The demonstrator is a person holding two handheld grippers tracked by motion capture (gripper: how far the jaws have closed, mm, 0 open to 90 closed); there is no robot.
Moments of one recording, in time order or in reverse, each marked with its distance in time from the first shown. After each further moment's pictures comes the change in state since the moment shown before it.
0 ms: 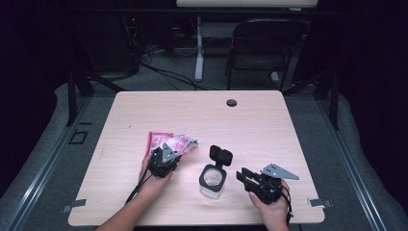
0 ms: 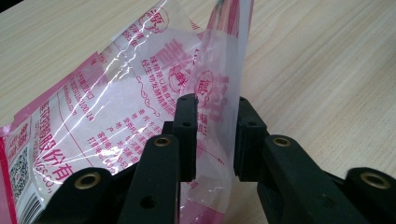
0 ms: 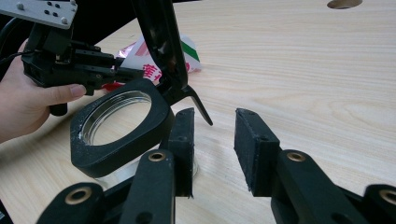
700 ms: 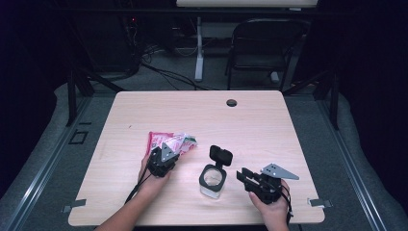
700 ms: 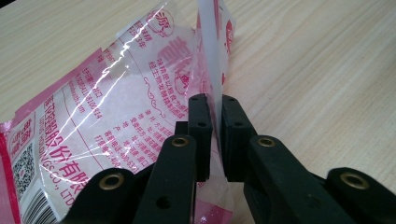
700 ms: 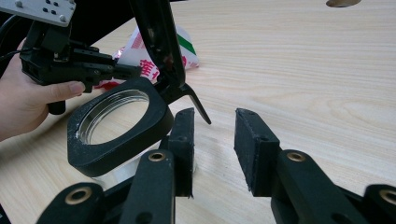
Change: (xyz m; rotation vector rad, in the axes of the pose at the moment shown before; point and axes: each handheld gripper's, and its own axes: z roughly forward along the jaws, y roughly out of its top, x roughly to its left) left arm 0.003 -0.001 0.002 0.000 0.000 -0.010; right arm -0.001 -0.001 0.000 0.006 -0.005 -0.001
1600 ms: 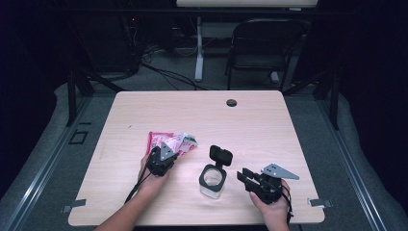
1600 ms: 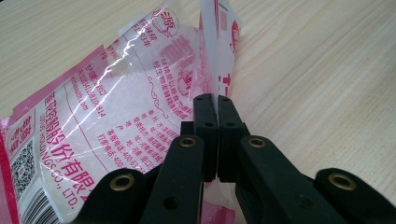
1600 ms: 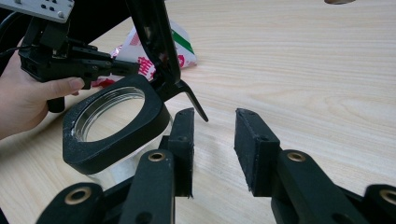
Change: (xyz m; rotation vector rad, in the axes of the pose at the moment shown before) left arm 0.003 -0.001 0.001 0.002 -0.012 -0.016; right arm -0.002 -0.001 0.000 0.005 -0.002 0.002
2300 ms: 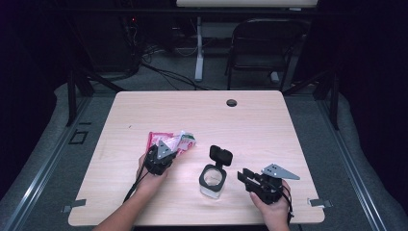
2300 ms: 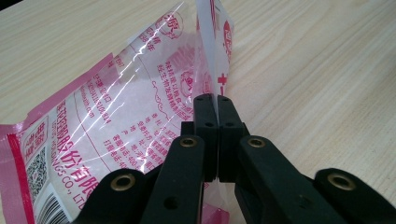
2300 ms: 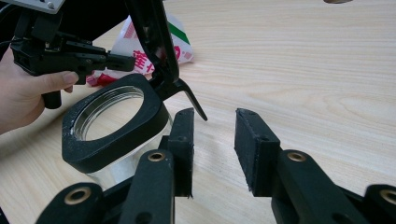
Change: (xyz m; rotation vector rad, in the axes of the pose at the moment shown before) left arm 0.004 0.003 -0.007 -0.020 -0.004 -0.008; right arm -0.001 -0.001 0.000 -0.002 0.000 0.007
